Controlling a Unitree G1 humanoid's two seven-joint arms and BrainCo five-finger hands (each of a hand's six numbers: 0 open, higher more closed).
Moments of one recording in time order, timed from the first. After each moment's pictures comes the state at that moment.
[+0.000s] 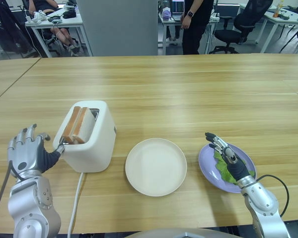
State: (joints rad) left arm 0.34 0.42 0.34 -0.55 1.14 0.40 -0.22; right arm 0.32 -0.31 0.00 -0.26 0.02 -0.18 0.30
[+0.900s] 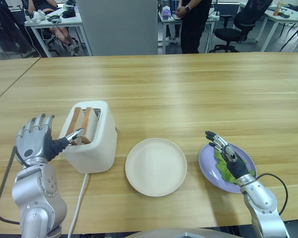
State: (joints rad) left arm 0.25 0.43 0.27 -0.63 1.16 0.45 -0.37; right arm 0.29 -0.30 -0.01 -0.24 0.02 -0.18 0.30
